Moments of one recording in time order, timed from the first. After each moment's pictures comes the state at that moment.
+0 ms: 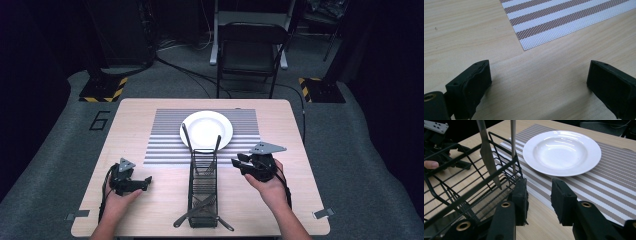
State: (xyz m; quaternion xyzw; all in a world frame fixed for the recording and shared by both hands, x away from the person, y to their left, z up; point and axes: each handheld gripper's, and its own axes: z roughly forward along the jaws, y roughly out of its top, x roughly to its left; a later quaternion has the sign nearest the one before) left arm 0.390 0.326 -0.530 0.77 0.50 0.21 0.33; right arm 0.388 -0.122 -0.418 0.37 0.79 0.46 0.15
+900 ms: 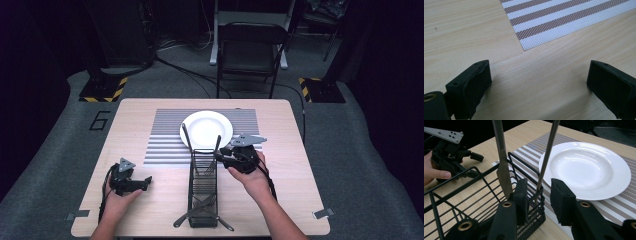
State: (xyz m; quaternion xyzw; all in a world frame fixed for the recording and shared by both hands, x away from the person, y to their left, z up) left arm 0.390 0.326 -0.530 0.77 0.50 0.21 0.33; right arm 0.407 -0.077 -0.409 0.33 0.80 0.48 0.13
